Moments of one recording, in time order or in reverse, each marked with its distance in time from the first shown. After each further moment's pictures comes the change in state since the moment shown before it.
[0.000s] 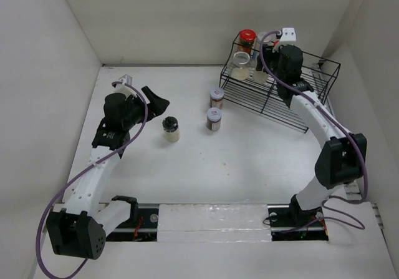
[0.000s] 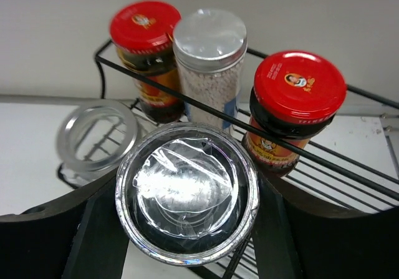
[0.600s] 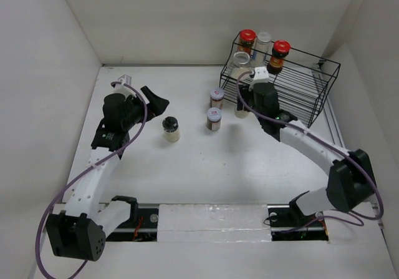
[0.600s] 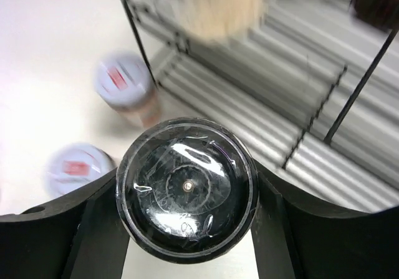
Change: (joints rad) left arm 0.000 -0.020 0.000 0.001 -0.004 -0.001; right arm 0.262 -0.112 -0.406 -0.017 0.198 0.061
